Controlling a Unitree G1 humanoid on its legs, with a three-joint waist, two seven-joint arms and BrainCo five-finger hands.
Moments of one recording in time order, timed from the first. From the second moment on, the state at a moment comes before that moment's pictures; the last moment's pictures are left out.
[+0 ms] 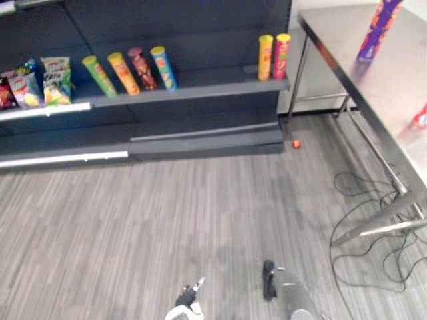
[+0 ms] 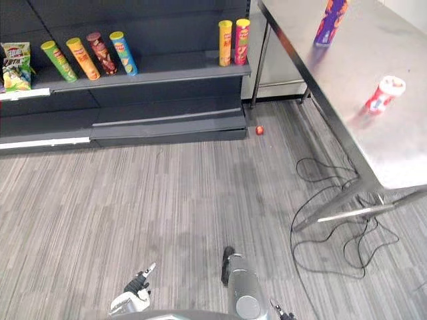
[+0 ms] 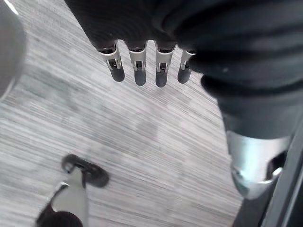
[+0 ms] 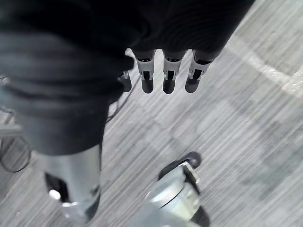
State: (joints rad) left arm -0.03 -0.06 0.41 1.13 -0.18 -0.08 0.01; right arm 0.15 -0.02 -0.55 1.08 0.24 -0.06 0.05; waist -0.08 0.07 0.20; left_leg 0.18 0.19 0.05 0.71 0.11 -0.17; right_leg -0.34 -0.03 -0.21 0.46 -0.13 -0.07
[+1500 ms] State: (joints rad) left arm 0.05 0.03 0.17 1.19 -0.19 -0.11 0.02; right arm 0.13 -0.10 -0.38 1.19 0.30 -0.09 0.03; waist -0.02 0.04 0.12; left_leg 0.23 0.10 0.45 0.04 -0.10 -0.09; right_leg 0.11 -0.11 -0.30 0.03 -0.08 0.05
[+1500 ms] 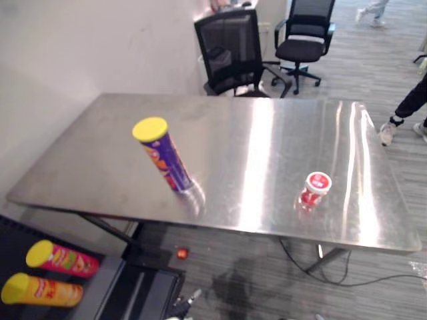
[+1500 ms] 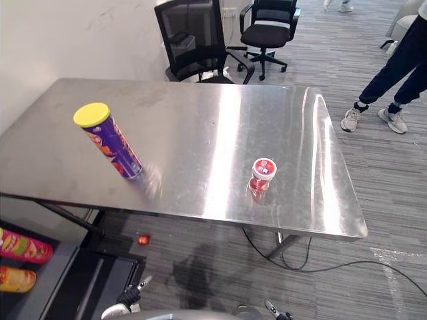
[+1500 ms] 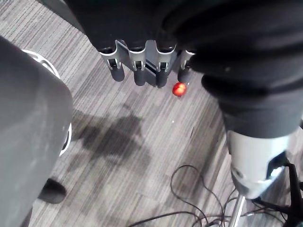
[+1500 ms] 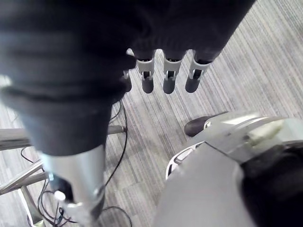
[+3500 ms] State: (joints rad) left arm 0.10 0.04 0.28 1.14 -0.07 -0.11 -0.01; right arm 0.12 -0.18 -0.79 0.06 0.30 -0.19 -0.21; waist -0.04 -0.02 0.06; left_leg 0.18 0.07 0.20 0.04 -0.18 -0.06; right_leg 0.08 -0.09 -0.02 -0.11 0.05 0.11
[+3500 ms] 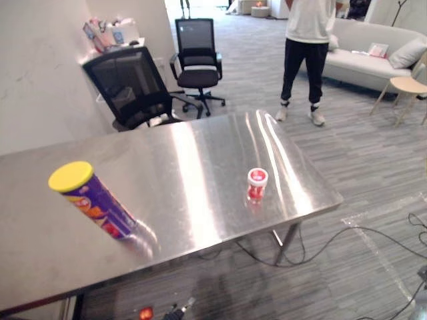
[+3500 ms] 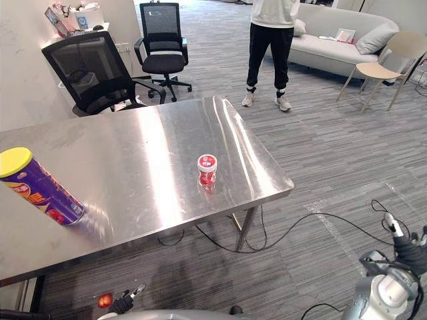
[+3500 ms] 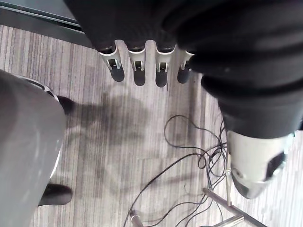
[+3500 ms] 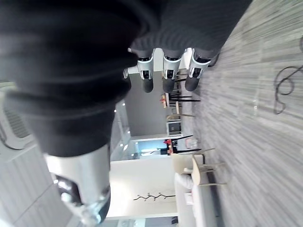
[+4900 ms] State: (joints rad) left arm 0.10 0.09 0.08 1.06 -0.11 -0.12 -0.07; right arm -0.20 -0.59 -0.11 0.21 0.15 -0.18 0.12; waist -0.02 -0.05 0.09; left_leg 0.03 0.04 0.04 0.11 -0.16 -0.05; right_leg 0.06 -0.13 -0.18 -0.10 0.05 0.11
